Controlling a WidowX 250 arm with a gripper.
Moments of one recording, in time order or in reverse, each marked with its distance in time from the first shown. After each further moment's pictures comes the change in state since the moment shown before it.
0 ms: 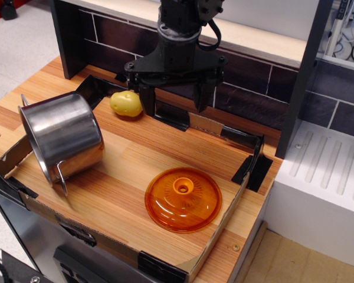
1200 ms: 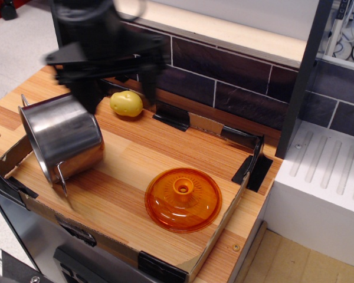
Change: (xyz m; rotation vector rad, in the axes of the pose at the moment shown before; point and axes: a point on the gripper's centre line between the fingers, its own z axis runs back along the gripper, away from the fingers) arm -0.027 0.075 0.056 -0.204 0.020 -0.118
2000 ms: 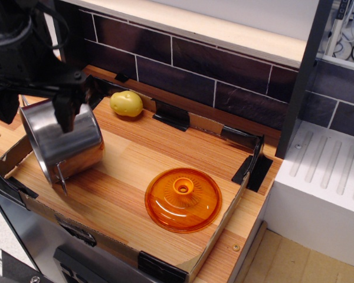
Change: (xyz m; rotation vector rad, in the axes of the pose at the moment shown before) arm -0.009 0.065 0.001 0.239 -0.035 -0.217
